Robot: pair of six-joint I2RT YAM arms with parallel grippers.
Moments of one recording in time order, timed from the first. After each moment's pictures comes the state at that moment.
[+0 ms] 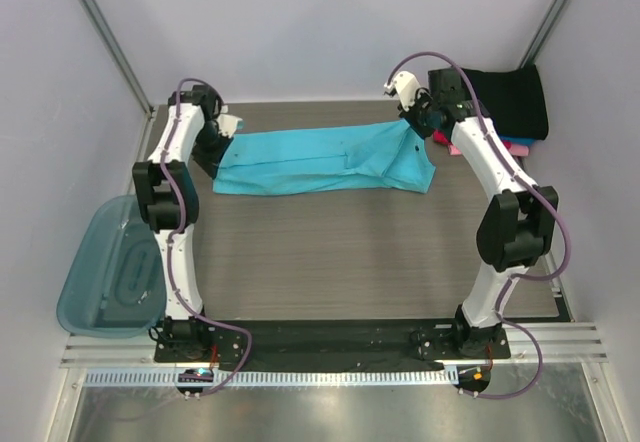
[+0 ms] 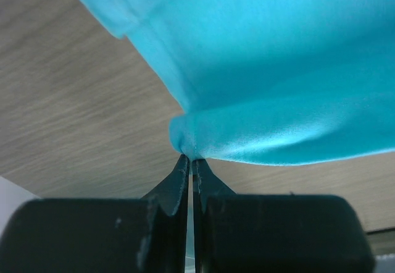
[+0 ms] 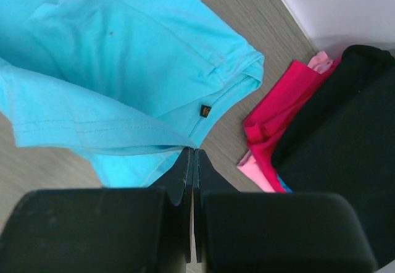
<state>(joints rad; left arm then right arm) -0.01 2.29 2.13 -1.31 0.06 0.44 0.17 1.81 1.68 -0.59 -0.15 -0.70</state>
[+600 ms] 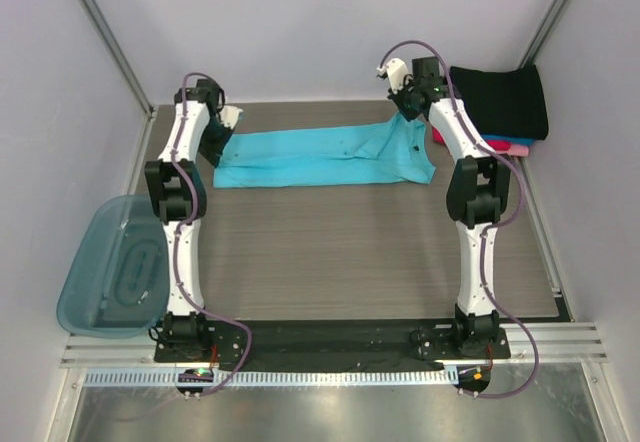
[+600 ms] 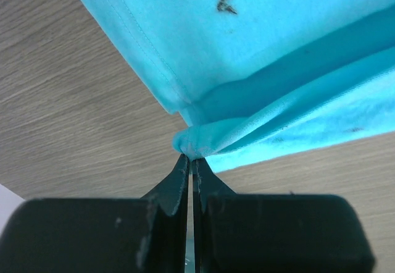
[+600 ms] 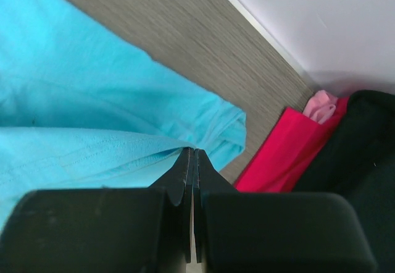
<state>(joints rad) -0.01 2.48 2.41 -1.30 0.02 0.40 0.14 2.29 2.15 -0.58 -0.12 -0.61</state>
